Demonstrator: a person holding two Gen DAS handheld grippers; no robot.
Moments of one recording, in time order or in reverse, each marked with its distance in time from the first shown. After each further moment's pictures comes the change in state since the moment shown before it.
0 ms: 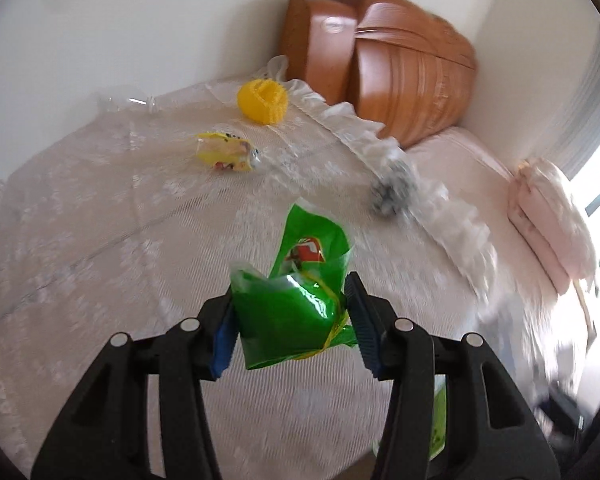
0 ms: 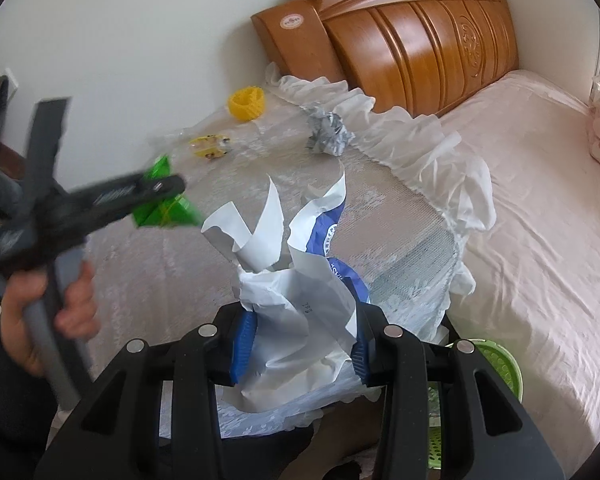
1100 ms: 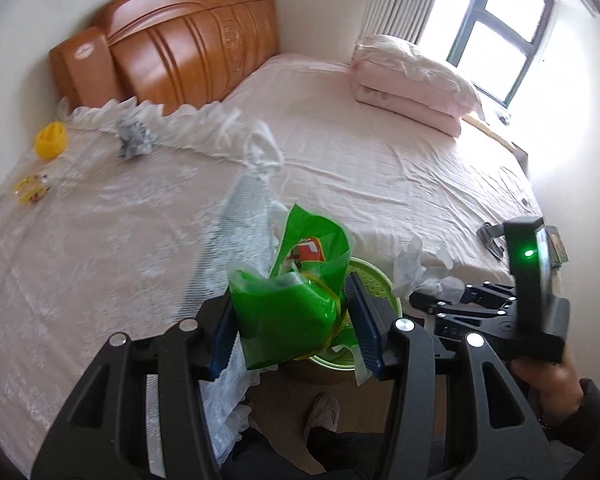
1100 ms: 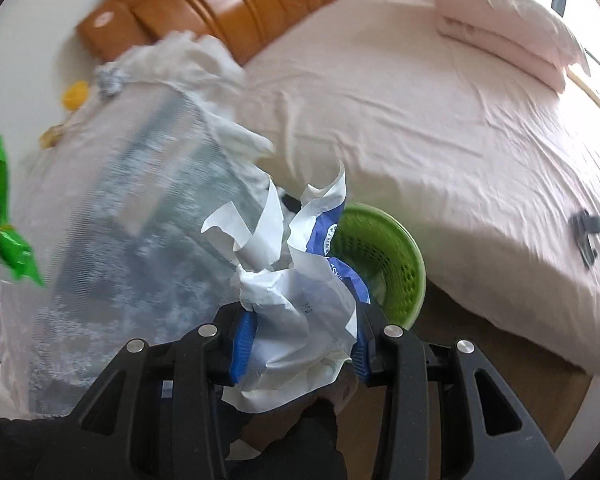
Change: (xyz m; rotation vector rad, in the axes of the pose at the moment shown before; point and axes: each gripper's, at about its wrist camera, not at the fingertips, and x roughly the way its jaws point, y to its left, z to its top) left arm -0.051 -0.170 -0.120 0.550 0.096 -0.321; right arm -0.057 -0.153 -0.162 0.384 0.111 -0.364
